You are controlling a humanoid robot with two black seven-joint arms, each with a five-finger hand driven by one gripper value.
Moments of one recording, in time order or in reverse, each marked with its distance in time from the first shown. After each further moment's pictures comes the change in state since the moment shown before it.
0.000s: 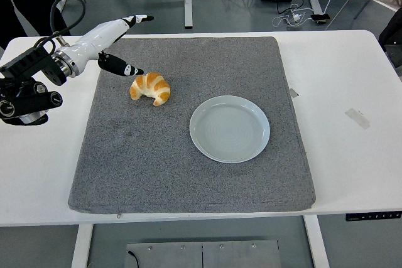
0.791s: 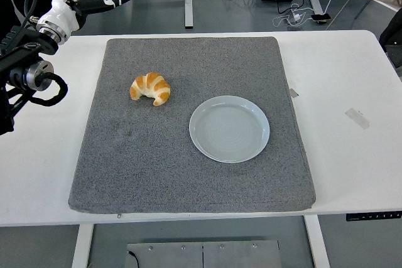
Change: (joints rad) left arm 0.235 -0.098 -0.718 0.378 -0.361 -0.517 0.009; right arm 0.000 0.000 0.000 0.000 0.000 0.000 0.000
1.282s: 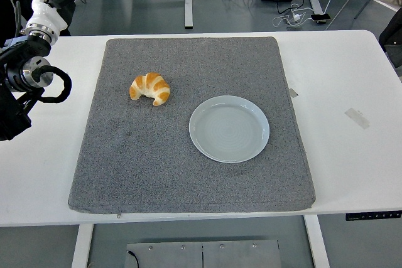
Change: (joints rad) left arm 0.081 -0.094 -0.244 0.183 -0.272 -0.094 0.002; right arm 0.000 0.000 0.000 0.000 0.000 0.000 0.000
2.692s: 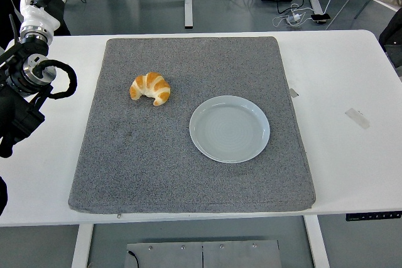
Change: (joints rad) left arm 0.040 -0.102 -0.322 0.112 -0.014 0.001 0.002; right arm 0.000 0.000 0.000 0.000 -0.001 0.000 0.000
